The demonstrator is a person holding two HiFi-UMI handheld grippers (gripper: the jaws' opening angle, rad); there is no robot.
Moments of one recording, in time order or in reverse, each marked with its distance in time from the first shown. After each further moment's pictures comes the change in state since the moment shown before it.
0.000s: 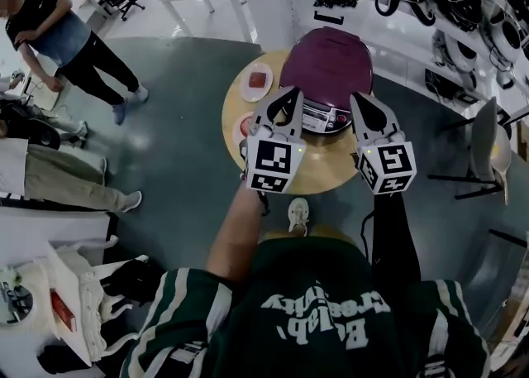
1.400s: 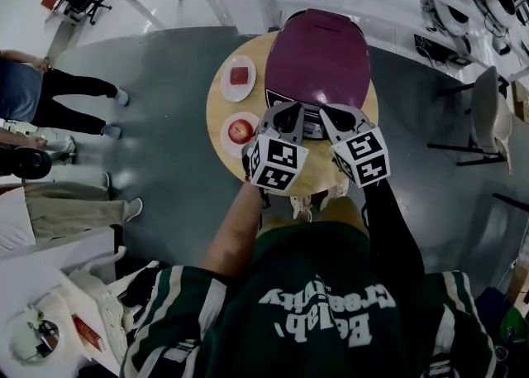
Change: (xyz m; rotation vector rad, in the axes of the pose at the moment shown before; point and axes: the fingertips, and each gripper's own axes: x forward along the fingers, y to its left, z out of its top) left arm 0.065 -0.029 -0.128 0.006 0.324 -0.242; right arm 0.063 0.031 -0.122 0.046 0.422 0.130
